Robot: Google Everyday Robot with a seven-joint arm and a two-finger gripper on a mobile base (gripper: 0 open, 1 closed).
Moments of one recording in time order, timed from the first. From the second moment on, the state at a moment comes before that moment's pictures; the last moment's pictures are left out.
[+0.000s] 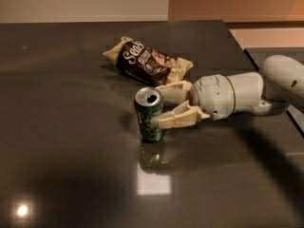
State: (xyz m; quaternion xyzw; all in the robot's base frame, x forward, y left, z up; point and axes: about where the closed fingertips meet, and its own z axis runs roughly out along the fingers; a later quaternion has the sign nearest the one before) arm 0.446 -0.017 0.910 -0.58 0.47 0.47 0.47
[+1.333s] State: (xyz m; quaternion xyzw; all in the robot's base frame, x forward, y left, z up) arm 0.442 -0.021 0.901 -0.58 0.47 0.47 0.48
